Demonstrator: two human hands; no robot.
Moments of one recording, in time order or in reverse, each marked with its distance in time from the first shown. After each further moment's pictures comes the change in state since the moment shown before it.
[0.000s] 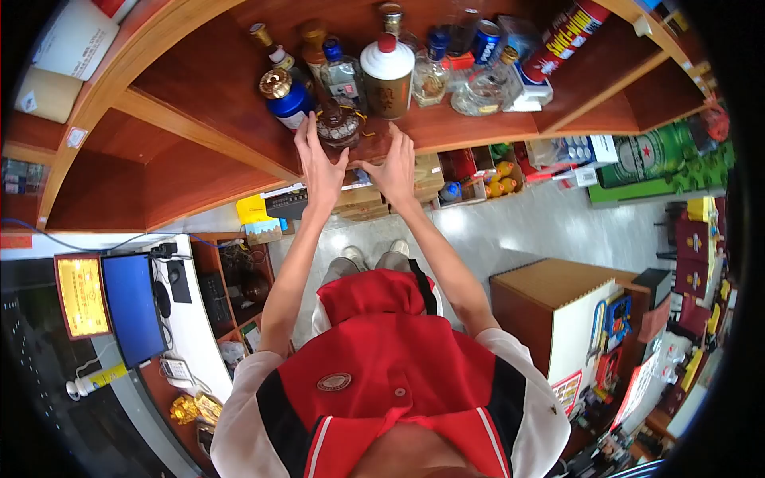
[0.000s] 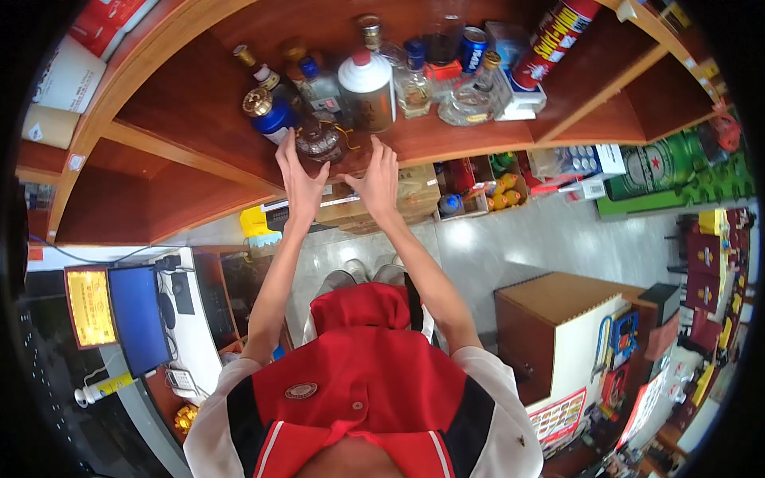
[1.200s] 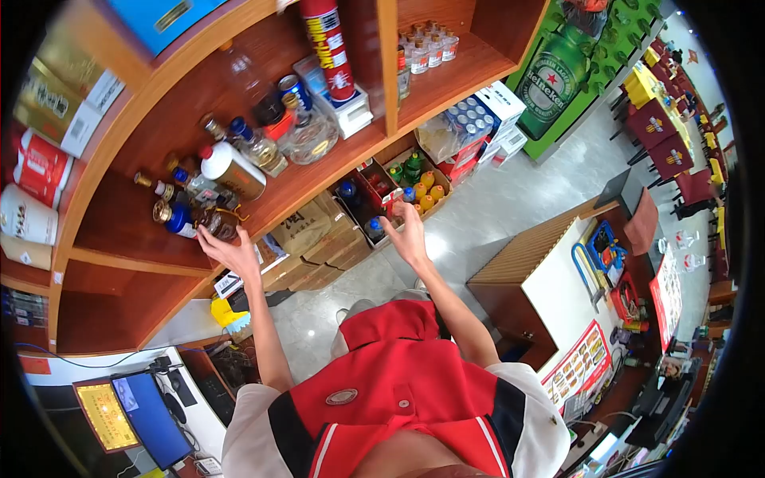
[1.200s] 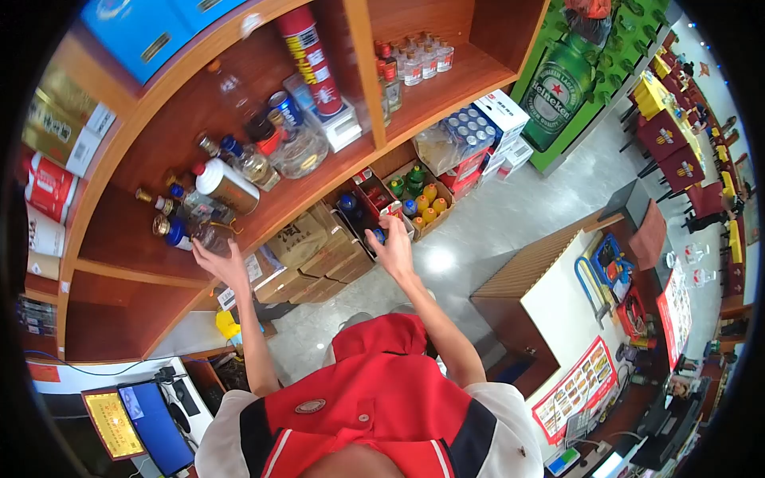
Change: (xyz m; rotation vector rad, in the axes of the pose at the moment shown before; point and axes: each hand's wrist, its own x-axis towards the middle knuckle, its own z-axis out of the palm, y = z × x) left_hand -0.035 0.064 0.070 0.229 0.332 0.019; right_hand -0.118 0.193 -0.244 0.128 0.258 0.300
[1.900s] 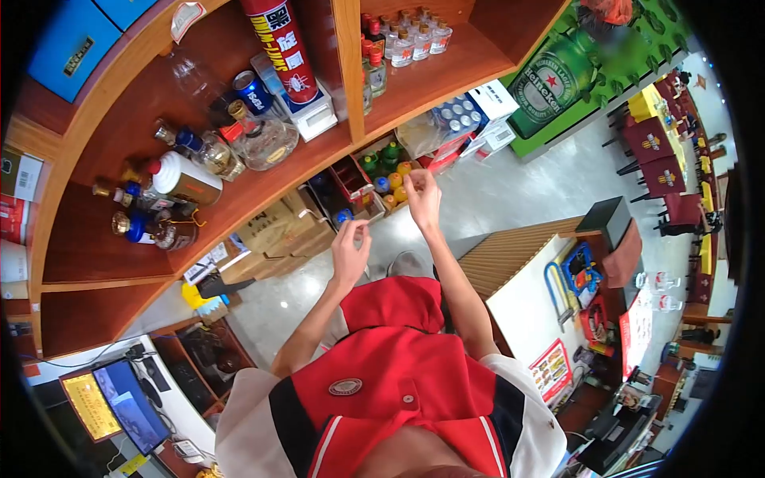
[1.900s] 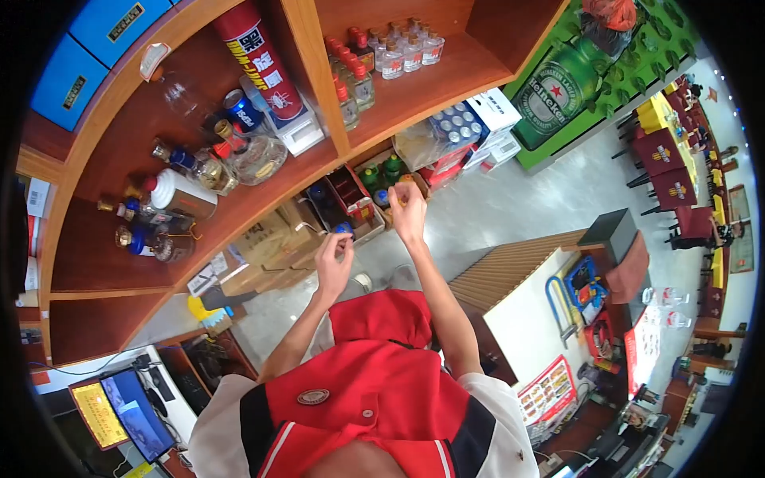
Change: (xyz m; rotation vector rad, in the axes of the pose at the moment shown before) left_hand -0.190 0.231 0.113 -0.696 -0.728 0.007; right_hand 0.136 0.077 -0.088 0.001 0.120 0.124
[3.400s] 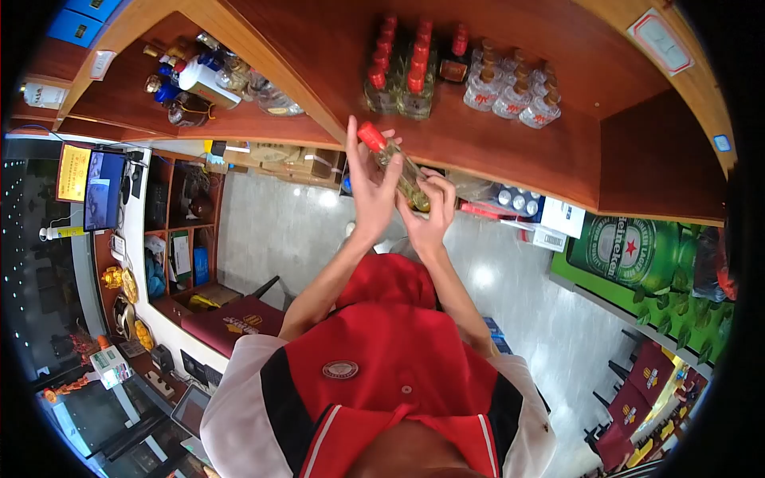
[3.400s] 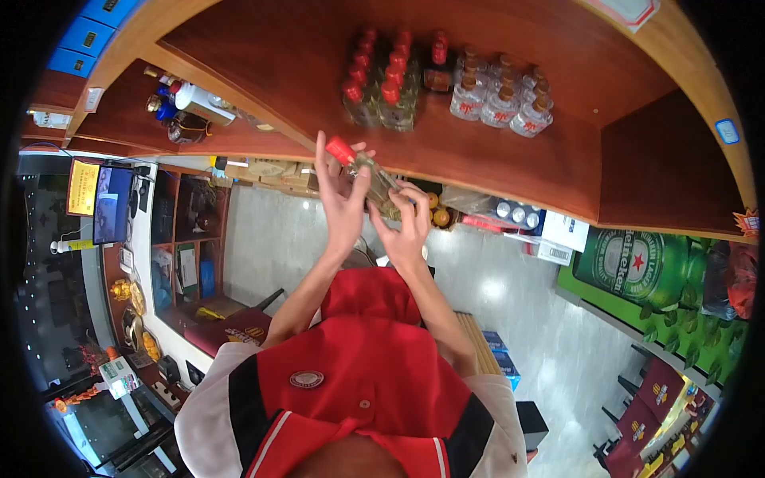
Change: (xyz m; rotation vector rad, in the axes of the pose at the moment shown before) left_hand 0.244 0.121 0.182 -0.416 0.770 -0.163; right_hand 0.203 -0.005 -0.046 0.404 -0.445 -0.640
